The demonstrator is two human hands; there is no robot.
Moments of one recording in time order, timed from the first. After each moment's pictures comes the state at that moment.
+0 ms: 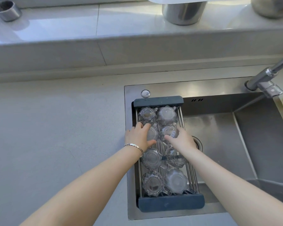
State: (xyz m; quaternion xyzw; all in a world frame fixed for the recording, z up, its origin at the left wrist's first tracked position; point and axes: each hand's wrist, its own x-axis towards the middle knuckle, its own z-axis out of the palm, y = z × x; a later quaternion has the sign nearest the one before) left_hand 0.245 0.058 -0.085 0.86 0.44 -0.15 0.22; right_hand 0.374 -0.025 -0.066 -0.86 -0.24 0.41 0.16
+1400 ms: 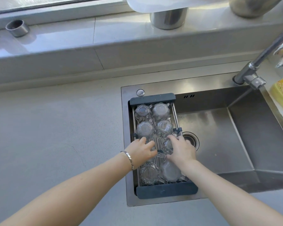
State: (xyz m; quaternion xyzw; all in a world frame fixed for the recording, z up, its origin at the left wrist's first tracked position) left_hand 0.222 0.004 -0.044 0.96 0.08 -0.28 0.02; right_hand 0.359 -0.087 -0.071 -0.85 -0.43 0.30 -0.02
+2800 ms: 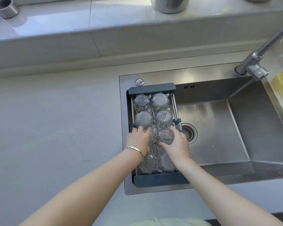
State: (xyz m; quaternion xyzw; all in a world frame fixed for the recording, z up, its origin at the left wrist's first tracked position) left_hand 0.235 -0.010 -0.070 0.87 0.39 -0.24 0.15; right_hand 0.341 -0.098 -0.084 -0.86 -0.28 0.35 0.24
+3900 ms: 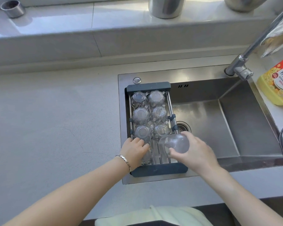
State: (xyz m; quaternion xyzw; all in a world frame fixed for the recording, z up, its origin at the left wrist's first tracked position) left_hand 0.190 -0.048 -0.060 0.95 0.23 -0.21 0.10; right_hand 0.349 -0.161 0.008 -0.87 -0.37 0.31 0.10
